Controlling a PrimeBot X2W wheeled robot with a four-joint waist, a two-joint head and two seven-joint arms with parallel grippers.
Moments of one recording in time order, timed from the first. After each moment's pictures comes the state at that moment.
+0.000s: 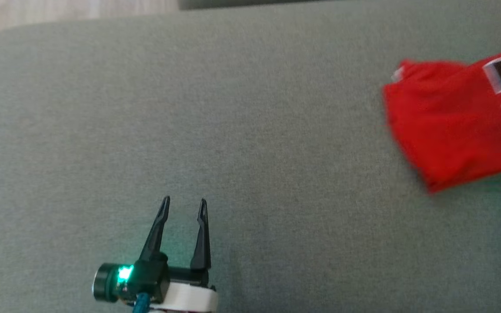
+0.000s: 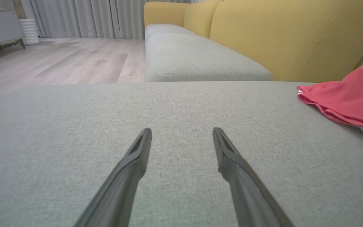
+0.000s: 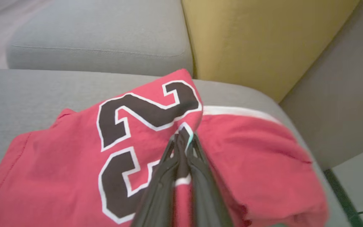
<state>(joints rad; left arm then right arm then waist) 0.00 0.06 -0.41 0.14 -0.17 0.20 -0.25 -0.63 -0.64 0.34 0.81 0.55 0.12 0.00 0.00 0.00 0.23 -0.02</state>
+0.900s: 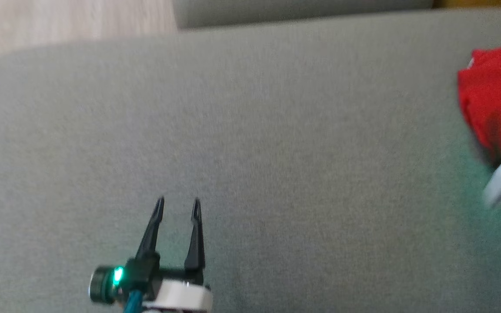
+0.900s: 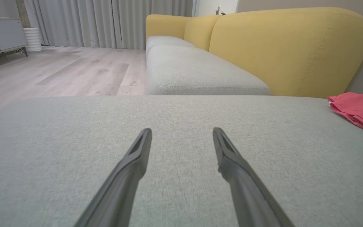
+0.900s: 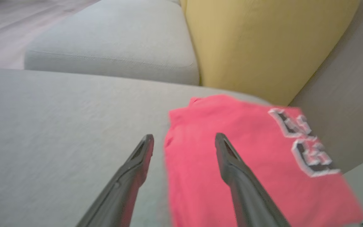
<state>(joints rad) -0.03 0.05 -0.38 0.16 -0.21 0.18 -0.25 -0.59 -0.52 0.18 0.82 0.30 0.12 -0.10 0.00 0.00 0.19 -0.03</state>
